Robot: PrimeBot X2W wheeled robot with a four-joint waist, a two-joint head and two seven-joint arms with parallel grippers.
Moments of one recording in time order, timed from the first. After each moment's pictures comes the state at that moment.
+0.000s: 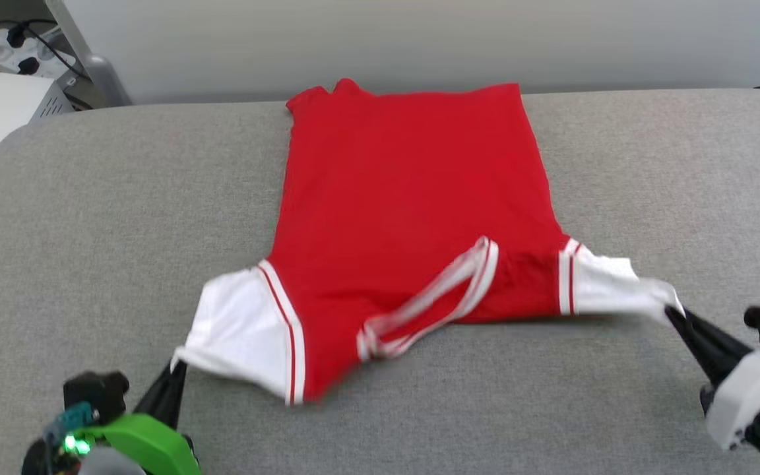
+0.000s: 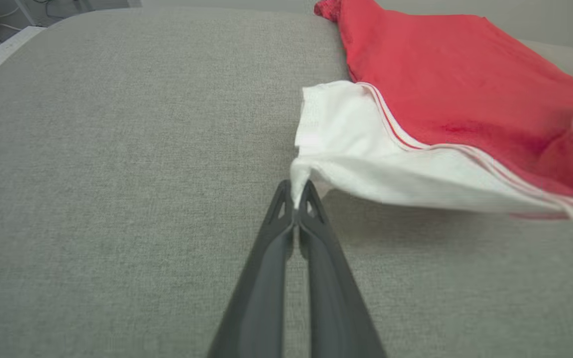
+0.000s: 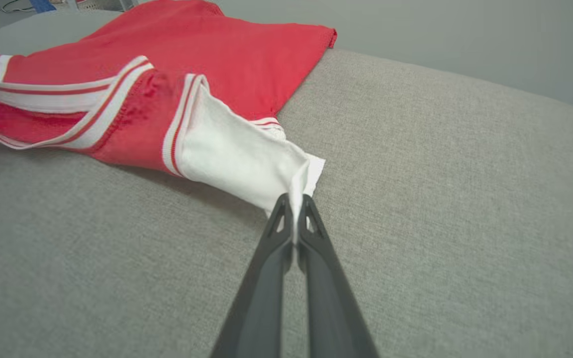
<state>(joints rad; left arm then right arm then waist) -0.14 0.68 -0.66 0.16 -0.93 0.20 -0.26 -0.35 -0.73 0.74 0.39 0.81 0.13 -0.25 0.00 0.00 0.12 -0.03</state>
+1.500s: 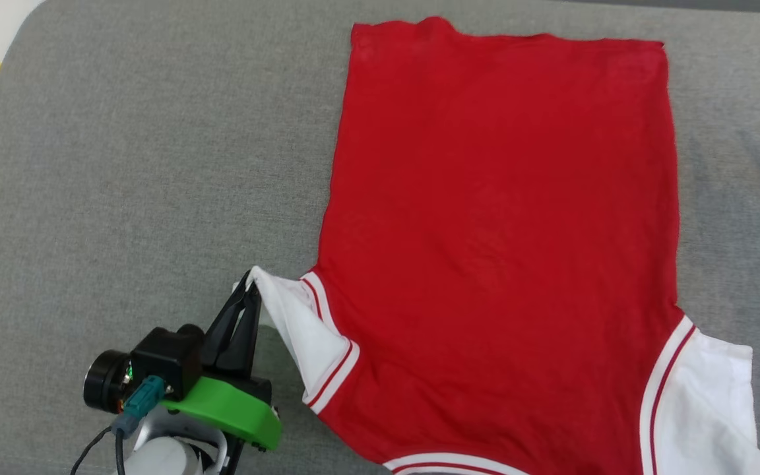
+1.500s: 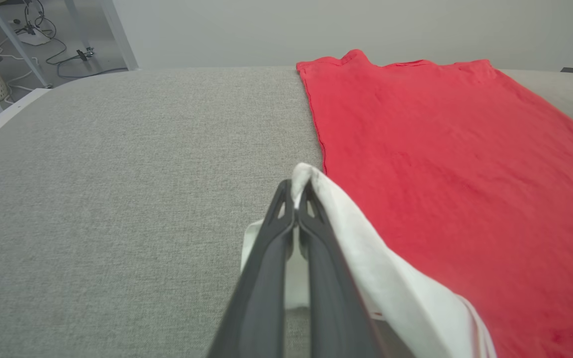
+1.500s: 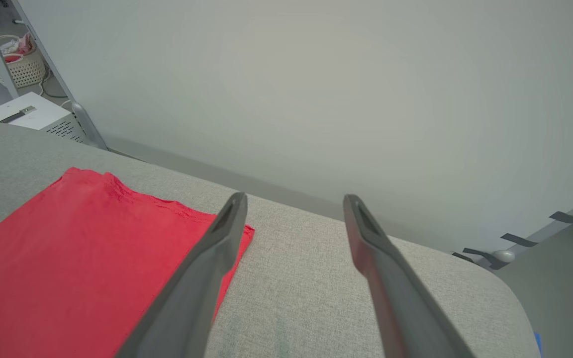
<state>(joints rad) -0.16 0.54 -0.60 -0.10 -0.60 0.27 -0.24 -0.72 -0.76 0.12 0.09 0.69 0.13 0.45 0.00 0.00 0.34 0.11</state>
